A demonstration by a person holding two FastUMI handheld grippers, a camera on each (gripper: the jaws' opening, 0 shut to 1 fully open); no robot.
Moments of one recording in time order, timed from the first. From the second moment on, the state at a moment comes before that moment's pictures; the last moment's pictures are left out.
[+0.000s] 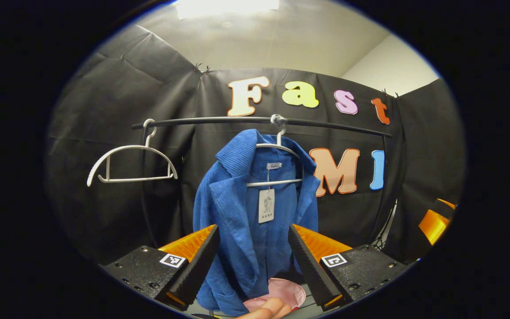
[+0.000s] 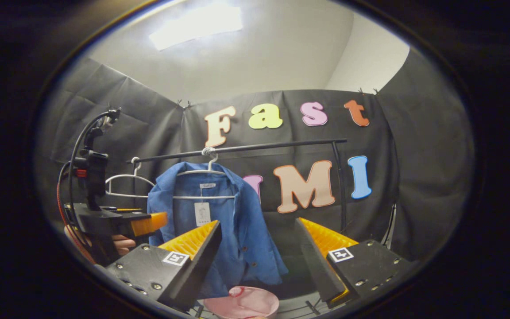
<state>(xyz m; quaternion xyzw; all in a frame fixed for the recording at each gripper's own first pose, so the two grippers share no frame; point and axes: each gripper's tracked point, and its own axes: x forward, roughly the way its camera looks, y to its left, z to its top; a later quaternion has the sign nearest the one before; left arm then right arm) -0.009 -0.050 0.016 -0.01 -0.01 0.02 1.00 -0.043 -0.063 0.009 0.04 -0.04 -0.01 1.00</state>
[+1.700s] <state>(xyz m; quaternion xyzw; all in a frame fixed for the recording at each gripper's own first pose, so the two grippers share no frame) 0.086 0.014 -0.009 0.06 -0.06 0.16 0.98 0.035 -0.072 -0.052 0.07 0.00 0.00 1.00</state>
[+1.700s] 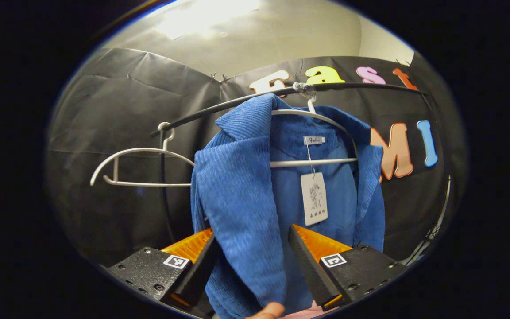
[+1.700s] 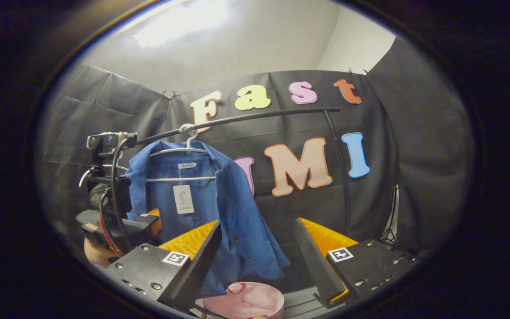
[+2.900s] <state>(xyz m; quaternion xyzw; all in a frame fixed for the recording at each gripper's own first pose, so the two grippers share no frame) 0.024 0.026 0.058 -0.01 -0.05 -0.11 0.99 0.309 0.024 -0.055 0.11 0.05 0.06 0.99</state>
